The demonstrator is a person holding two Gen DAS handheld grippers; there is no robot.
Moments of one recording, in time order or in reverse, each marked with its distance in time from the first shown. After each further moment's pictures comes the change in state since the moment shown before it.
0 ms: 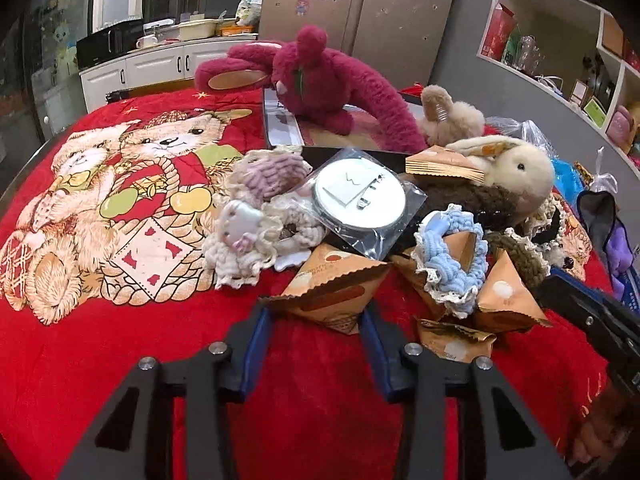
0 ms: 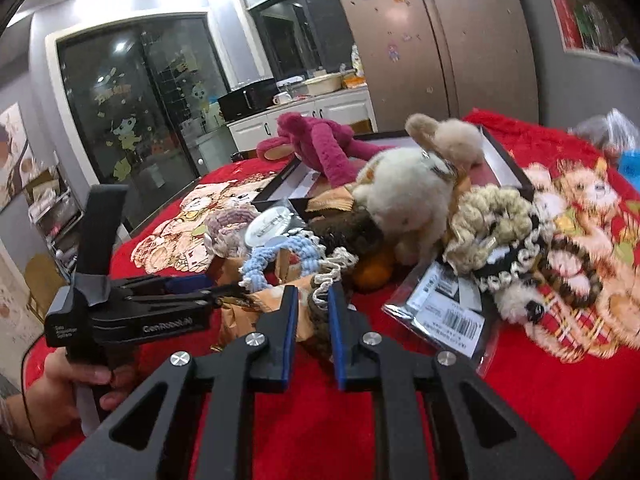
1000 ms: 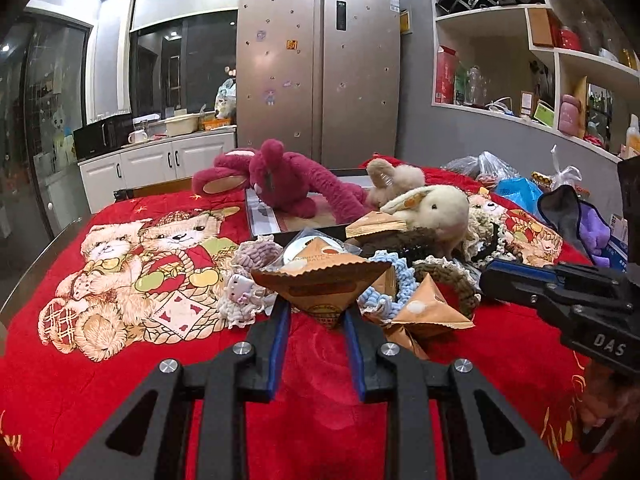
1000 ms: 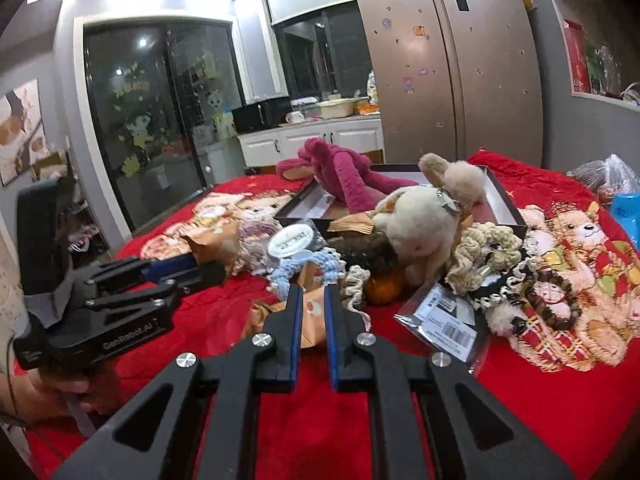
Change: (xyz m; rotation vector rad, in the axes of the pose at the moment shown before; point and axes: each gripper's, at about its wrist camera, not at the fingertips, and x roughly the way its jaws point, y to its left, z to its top) left arm -0.069 -0.025 -0.021 0.170 -0.318 0.010; right arm -0.031 0.025 -0.007 -0.143 -0.083 -0.041
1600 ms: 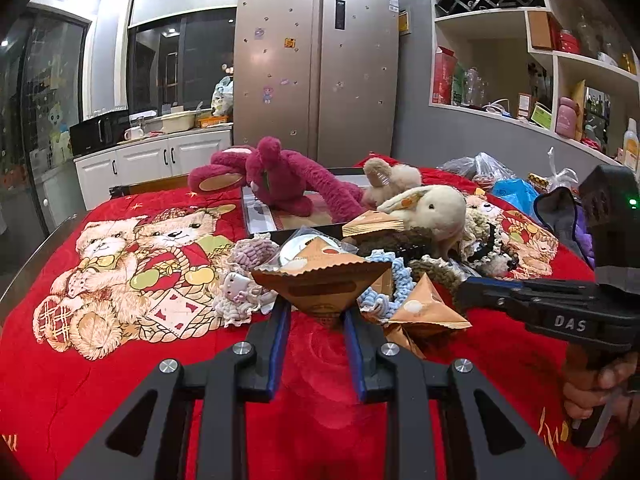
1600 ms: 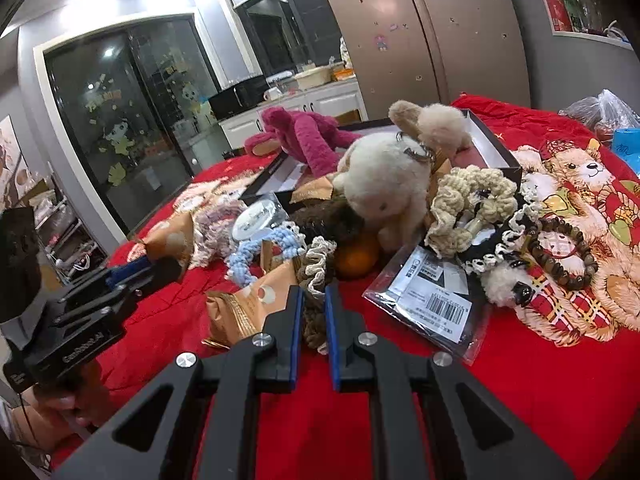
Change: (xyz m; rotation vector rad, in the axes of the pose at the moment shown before) left arm 0.001 -0.002 -0.001 -0.005 0.006 -0.021; right arm 0.035 -0.036 -0.003 0.167 0.126 0.037
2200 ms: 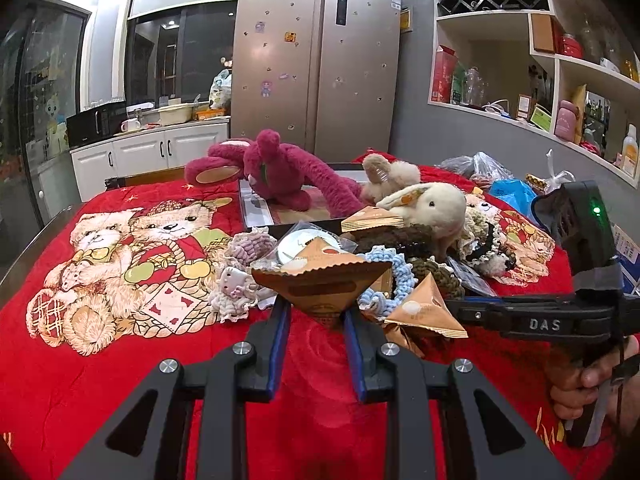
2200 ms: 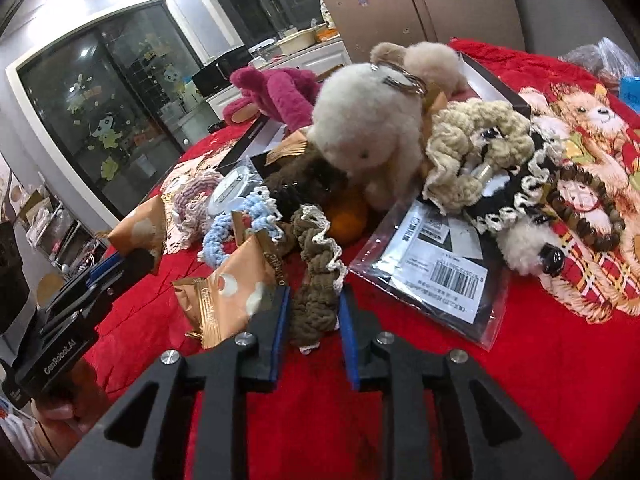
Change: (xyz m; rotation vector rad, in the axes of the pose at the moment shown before) left arm 0.003 0.003 0.000 -0.020 0.019 -0.022; right arm 0.030 -0.023 -0.003 0.129 0.128 0.016
